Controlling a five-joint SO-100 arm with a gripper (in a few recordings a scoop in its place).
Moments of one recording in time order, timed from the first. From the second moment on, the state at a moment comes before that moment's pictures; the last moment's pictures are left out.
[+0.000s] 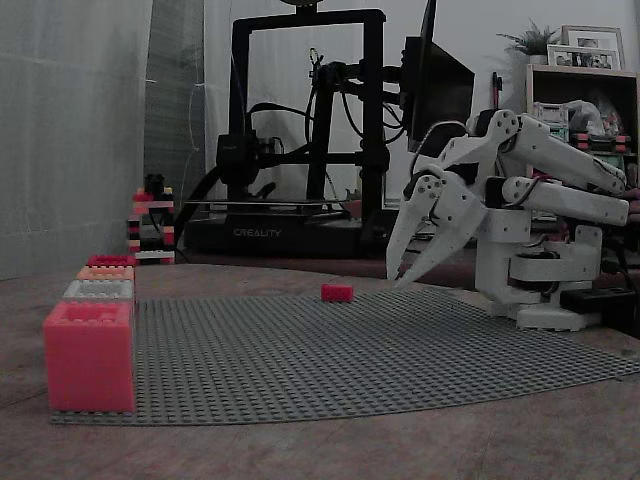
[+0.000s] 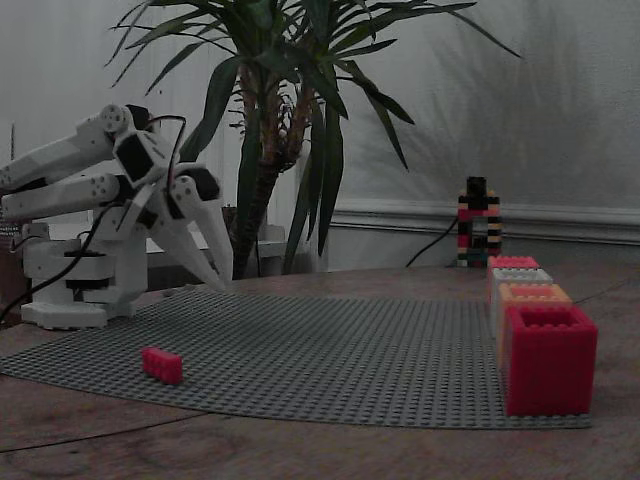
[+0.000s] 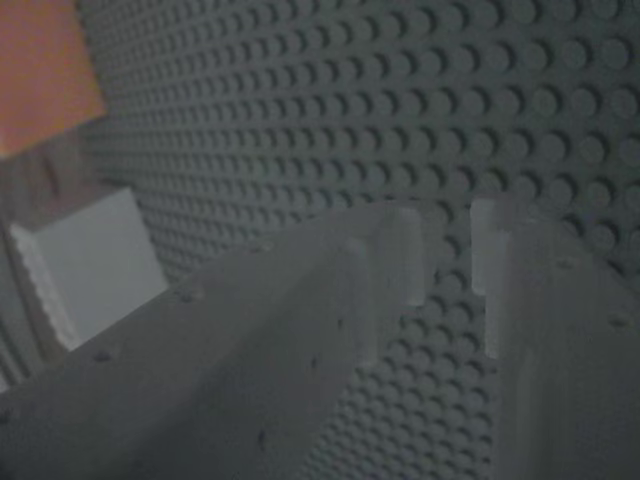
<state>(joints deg) -1.3 183.7 163.9 79.3 -1.0</state>
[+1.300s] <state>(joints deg) 34.4 117.0 122.9 72.7 -91.8</state>
